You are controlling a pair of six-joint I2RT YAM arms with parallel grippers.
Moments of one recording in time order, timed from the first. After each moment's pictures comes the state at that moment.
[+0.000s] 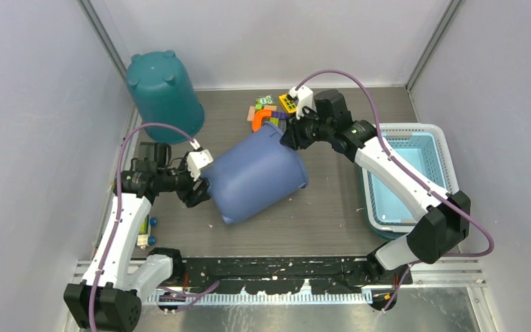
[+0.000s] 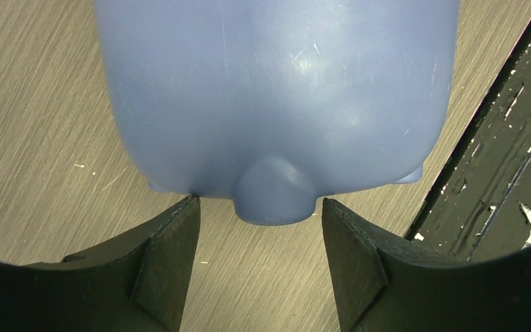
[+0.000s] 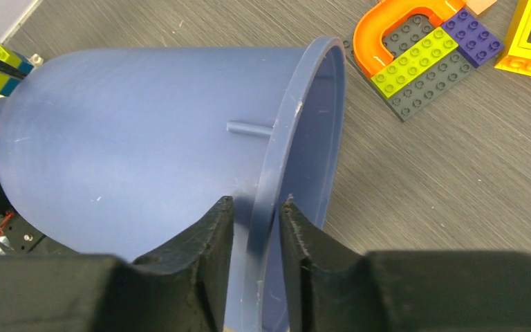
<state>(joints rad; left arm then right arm) -0.10 0.95 0.94 -0.95 0.66 0.76 0.55 1.47 1.37 -0.47 -0.33 0.04</state>
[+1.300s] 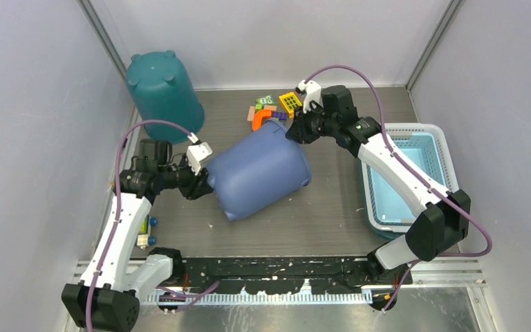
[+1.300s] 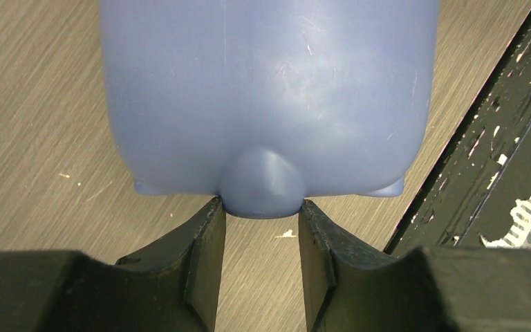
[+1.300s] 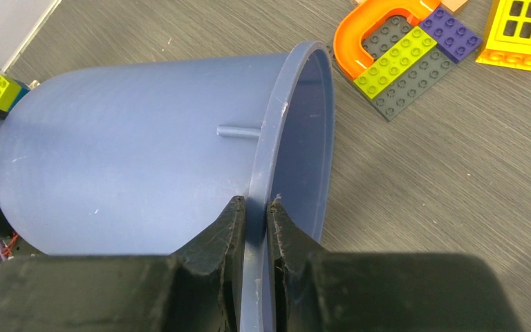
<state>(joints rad) -0.12 0.95 0.95 -0.89 0.68 0.60 0.51 1.48 1.38 -0.46 -0.34 0.08</state>
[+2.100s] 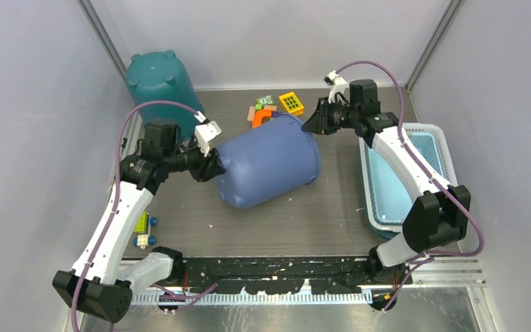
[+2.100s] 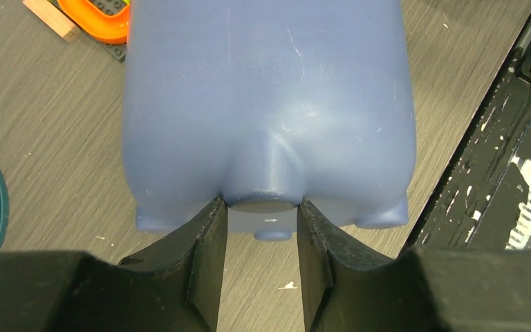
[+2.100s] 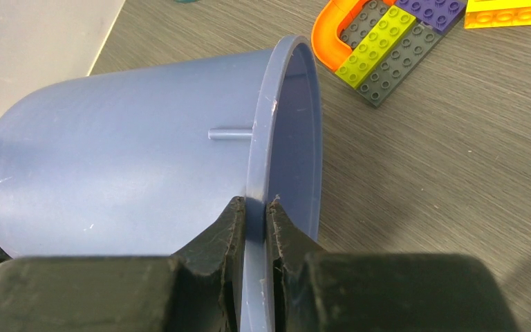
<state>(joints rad) -0.28 1.04 1.16 -0.81 0.62 0.42 0.27 1.52 1.35 -0.41 -0.60 0.18</state>
